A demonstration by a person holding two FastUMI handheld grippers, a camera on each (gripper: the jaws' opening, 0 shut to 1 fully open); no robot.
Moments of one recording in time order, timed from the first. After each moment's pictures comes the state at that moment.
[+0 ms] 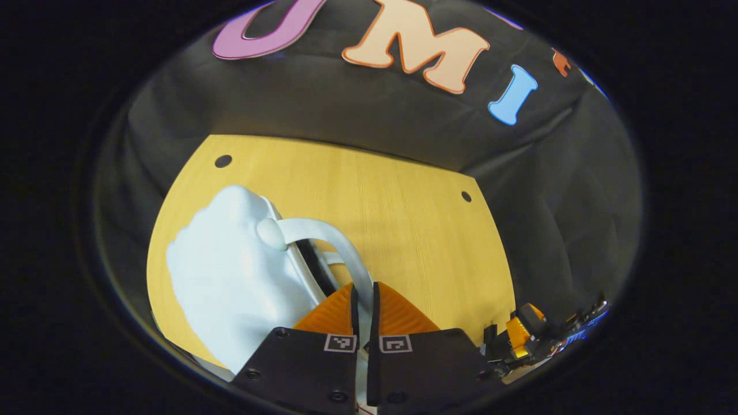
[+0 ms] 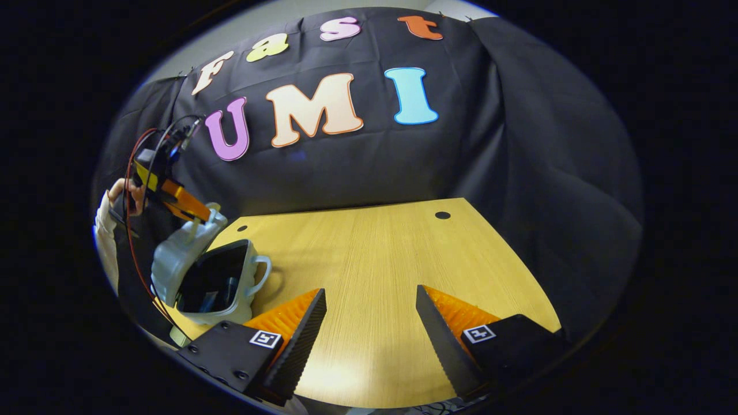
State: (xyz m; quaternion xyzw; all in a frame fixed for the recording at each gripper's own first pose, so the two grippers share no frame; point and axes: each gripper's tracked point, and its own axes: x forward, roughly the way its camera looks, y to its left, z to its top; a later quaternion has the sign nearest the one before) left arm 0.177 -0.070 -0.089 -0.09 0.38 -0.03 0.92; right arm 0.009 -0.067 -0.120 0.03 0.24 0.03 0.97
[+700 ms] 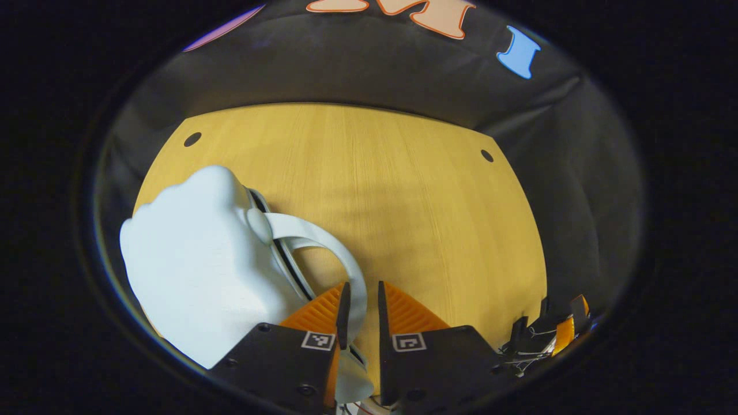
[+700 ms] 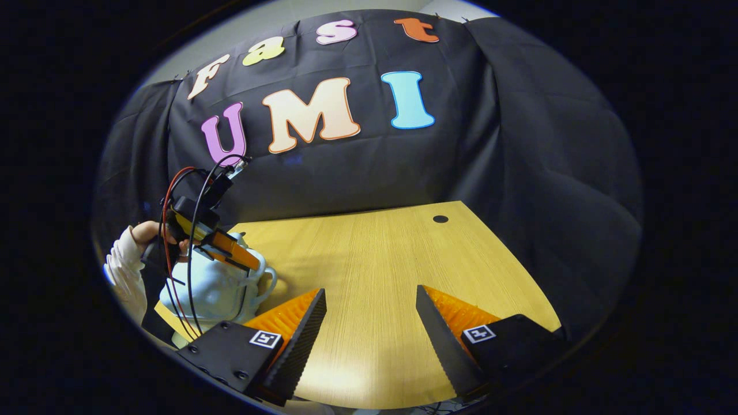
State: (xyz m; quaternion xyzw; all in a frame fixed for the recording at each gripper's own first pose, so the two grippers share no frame) left arm 0.203 -0.096 -0.172 -0.05 0.42 -0.01 0.91; right arm 0.012 -0.063 -0.112 0.03 0.23 0.02 0.97
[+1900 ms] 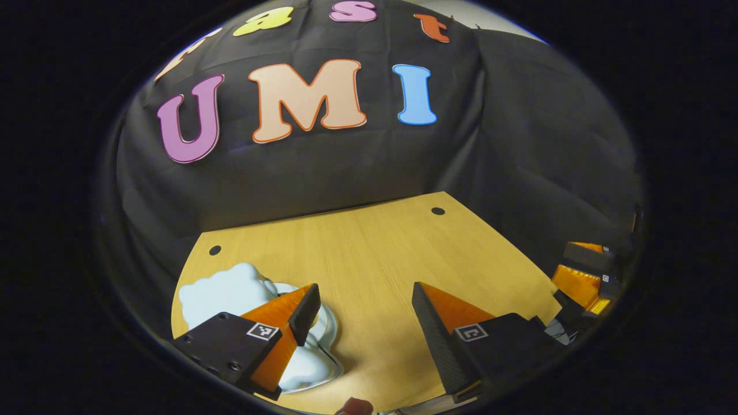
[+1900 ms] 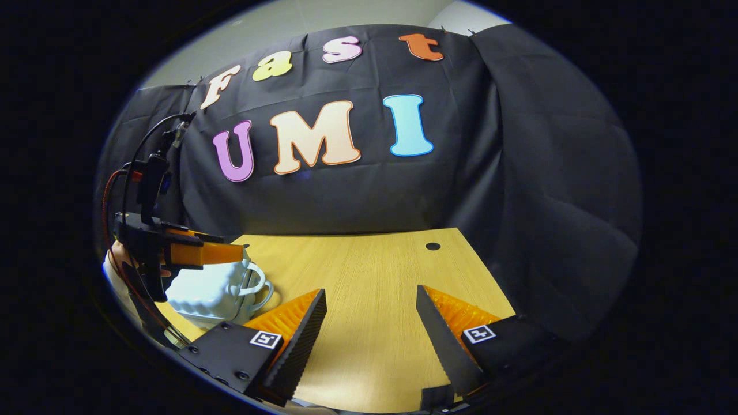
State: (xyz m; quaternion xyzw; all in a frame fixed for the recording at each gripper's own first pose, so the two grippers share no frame) left arm 0.137 -0.201 -0.079 0.12 0.17 -0.05 0.98; right arm 0.014 -0.112 -0.058 0.01 0.18 0.06 0.98
